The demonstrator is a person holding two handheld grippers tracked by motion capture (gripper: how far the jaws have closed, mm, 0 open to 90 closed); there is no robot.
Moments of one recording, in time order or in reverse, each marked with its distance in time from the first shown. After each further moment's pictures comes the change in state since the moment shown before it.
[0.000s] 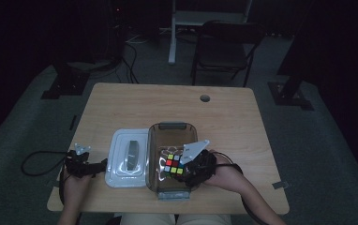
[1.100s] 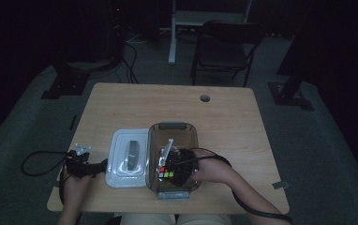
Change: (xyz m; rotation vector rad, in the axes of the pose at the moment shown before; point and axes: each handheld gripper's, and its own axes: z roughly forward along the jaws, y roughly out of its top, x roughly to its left) left arm -0.001 0.000 0.000 0.001 -0.006 0.008; right arm -0.009 0.027 0.059 0.396 0.064 -0.068
